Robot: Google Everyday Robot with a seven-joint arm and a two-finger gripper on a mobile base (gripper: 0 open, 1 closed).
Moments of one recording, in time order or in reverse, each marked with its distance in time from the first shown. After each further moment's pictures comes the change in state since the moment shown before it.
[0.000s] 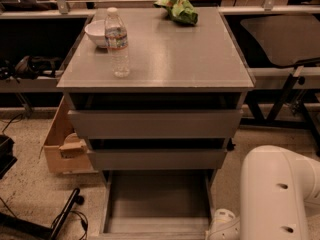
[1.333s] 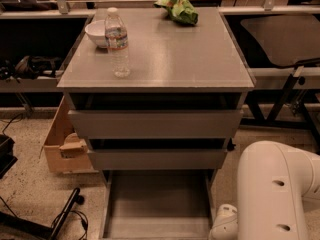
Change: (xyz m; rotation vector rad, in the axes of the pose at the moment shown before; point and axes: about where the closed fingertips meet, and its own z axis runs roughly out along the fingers) arm 0.012 -0.009 -0.015 -0.008 0.023 0.008
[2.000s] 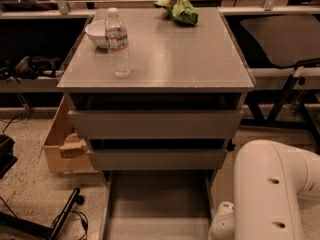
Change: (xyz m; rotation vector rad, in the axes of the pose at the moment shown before) arm -0.001 -0.011 -0.002 0.000 0.000 0.000
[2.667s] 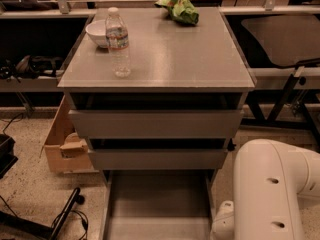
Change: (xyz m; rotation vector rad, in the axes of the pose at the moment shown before) arm 0.009 -0.002 -0.004 -0.007 0.017 0.005
